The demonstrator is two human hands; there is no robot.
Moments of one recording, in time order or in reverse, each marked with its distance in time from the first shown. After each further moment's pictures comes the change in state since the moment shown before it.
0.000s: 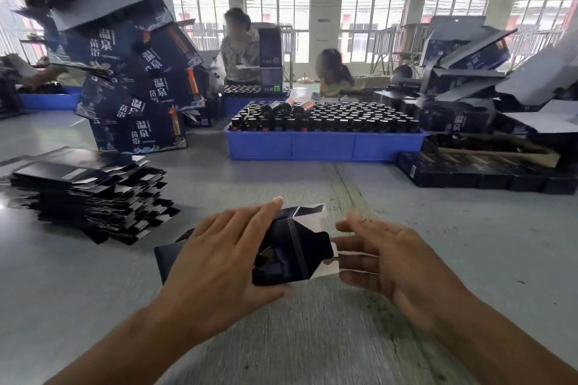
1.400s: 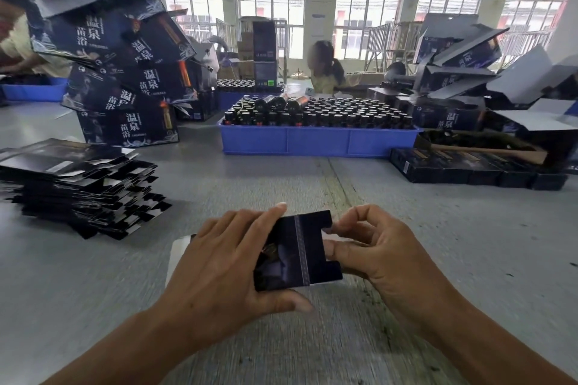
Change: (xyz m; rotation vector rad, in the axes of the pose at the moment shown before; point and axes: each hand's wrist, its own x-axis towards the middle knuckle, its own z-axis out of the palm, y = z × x) left_hand -0.005 0.013 -0.002 -0.177 -0.046 0.015; right_hand -0.012 0.002 0.010 -0.125 -0.035 -0.230
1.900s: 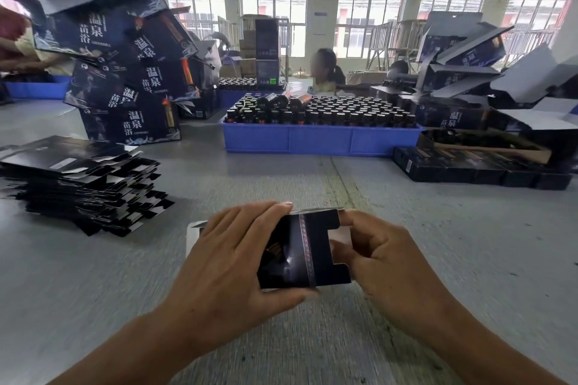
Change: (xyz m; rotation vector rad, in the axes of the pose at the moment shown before) left_hand 0.000 0.003 0.003 -0.062 0.166 0.042; right_hand -0.009 -0.003 0.009 -0.313 -0.038 -0.166
